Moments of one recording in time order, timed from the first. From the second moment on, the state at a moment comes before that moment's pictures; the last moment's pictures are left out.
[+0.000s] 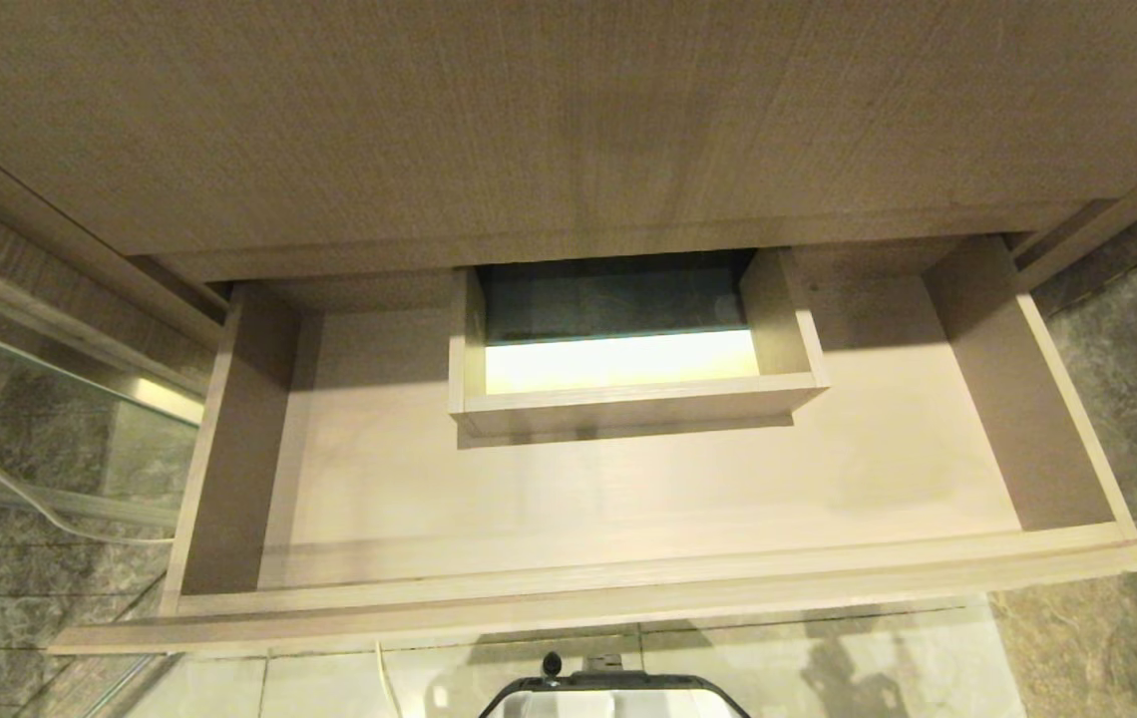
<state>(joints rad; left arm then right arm) 0.00 0.00 0.00 0.00 0.00 0.00 -0.05 0.76 -0.49 0.15 -0.04 -0.60</state>
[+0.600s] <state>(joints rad) 0.00 0.00 0.00 0.00 0.00 0.00 -0.07 0.60 -0.43 0.05 -0.06 -0.37</state>
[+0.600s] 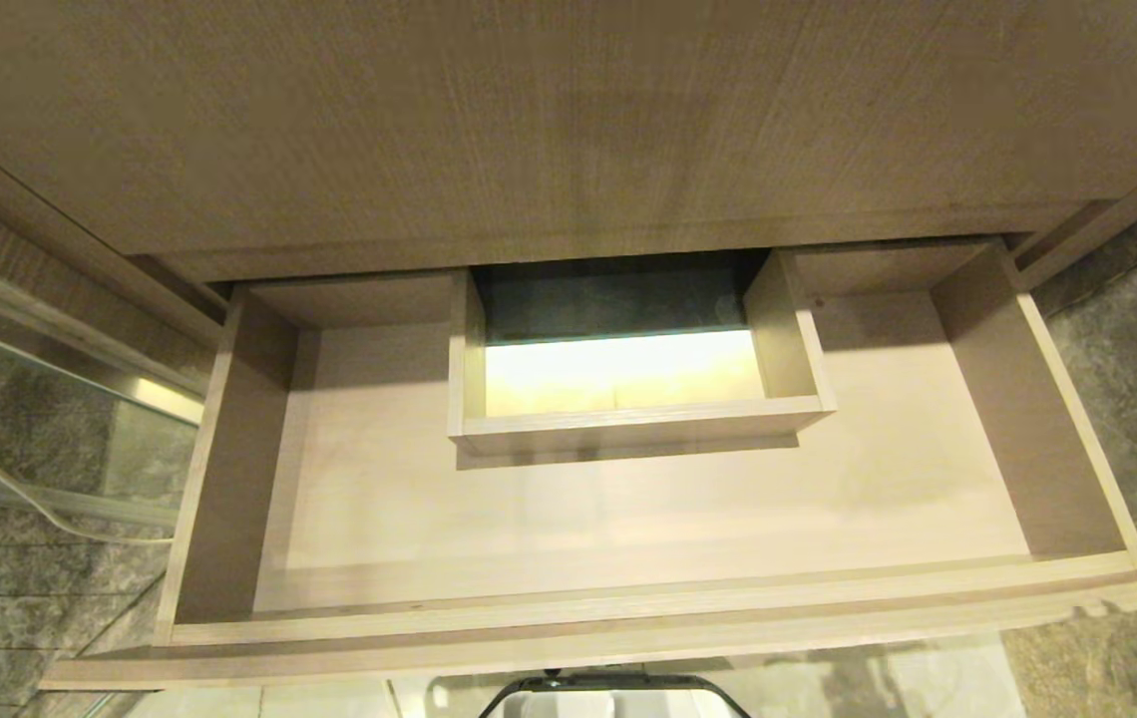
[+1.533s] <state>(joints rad) 0.00 0.00 0.00 0.00 0.00 0.00 0.08 0.04 0.00 -0.23 -0.09 -0.14</state>
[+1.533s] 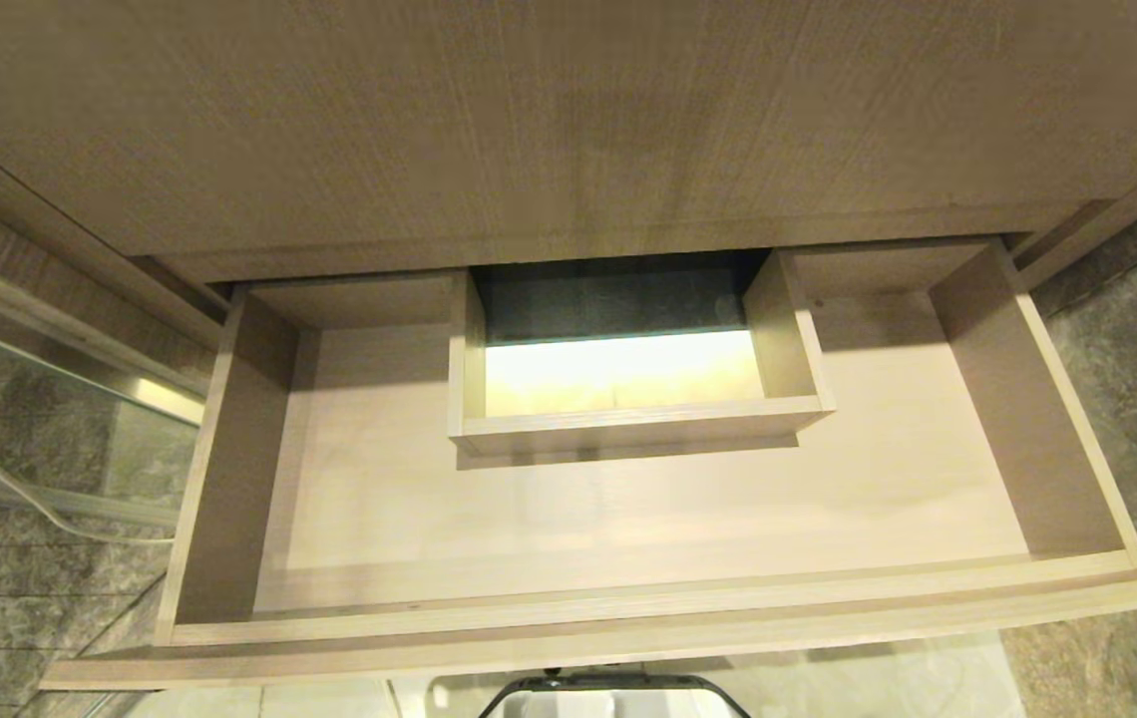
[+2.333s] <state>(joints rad) 0.00 0.00 0.00 0.00 0.00 0.00 0.14 0.00 0.00 -0.11 0.01 -0.04</state>
